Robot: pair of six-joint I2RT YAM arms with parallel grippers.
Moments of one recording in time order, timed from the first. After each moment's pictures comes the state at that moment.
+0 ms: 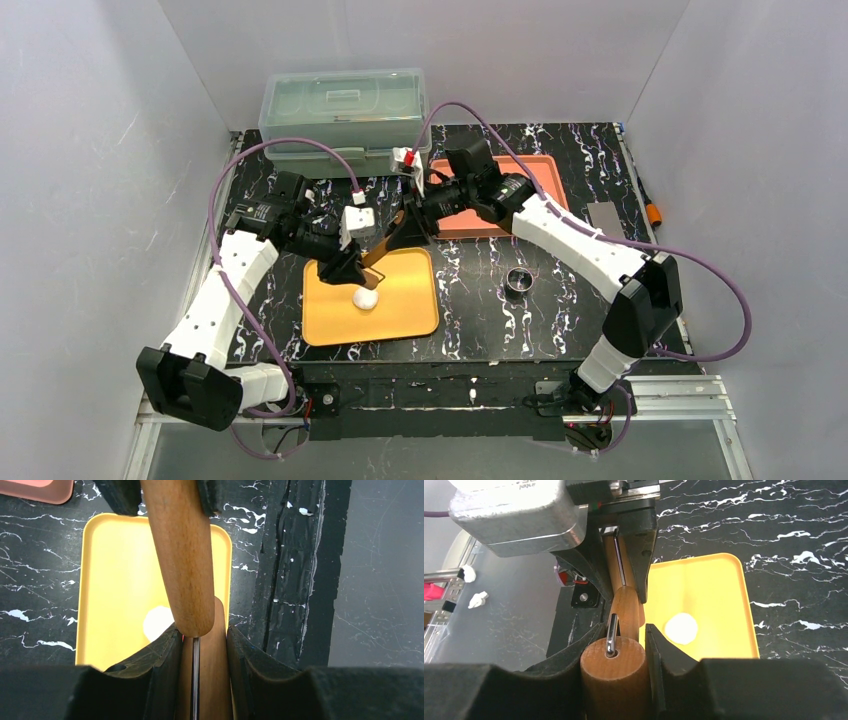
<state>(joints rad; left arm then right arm) -0.27 1.22 1.25 -1.24 0.85 0.92 0.77 1.64 1.52 -0.35 -1.00 -0.09</state>
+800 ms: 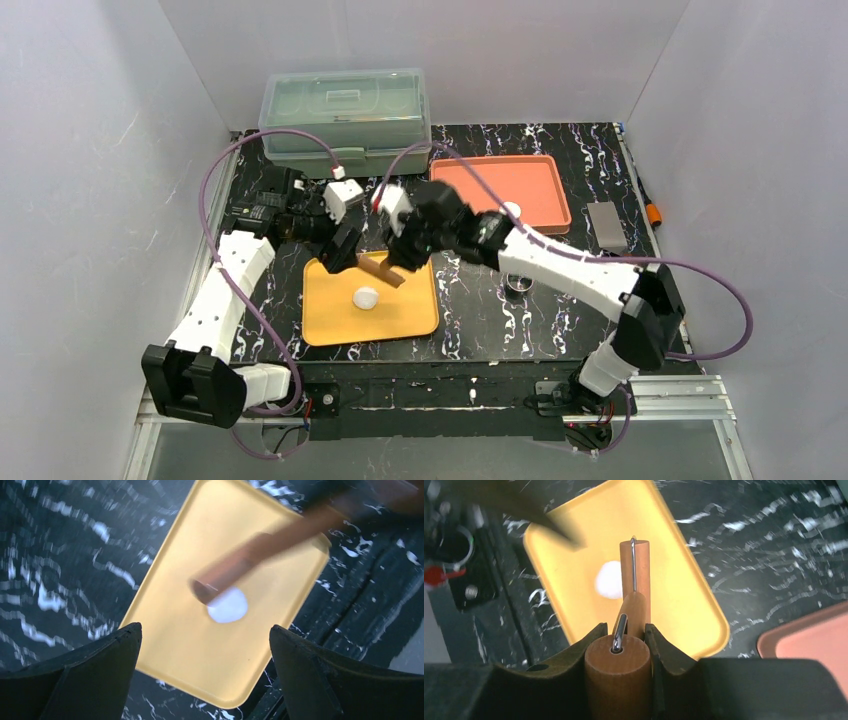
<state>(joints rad) -0.21 1.23 1.21 -0.98 0.58 0.62 0.92 1.60 1.40 -0.40 -0.29 -0.04</state>
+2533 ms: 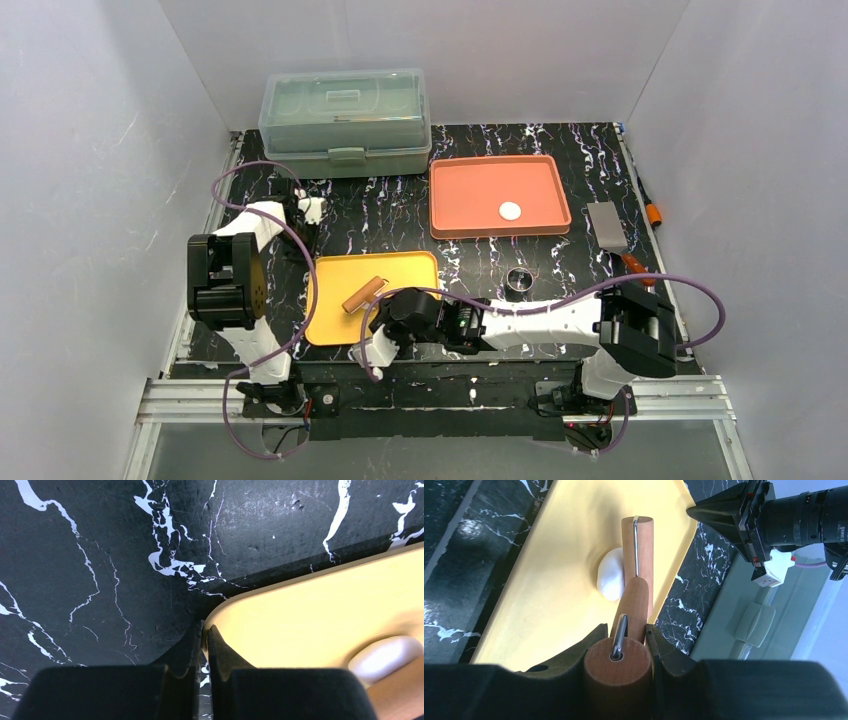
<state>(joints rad) 0.02 1.76 1.11 -0.72 0.16 0.22 1.36 1.57 0.94 -0.02 0.08 -1.16</state>
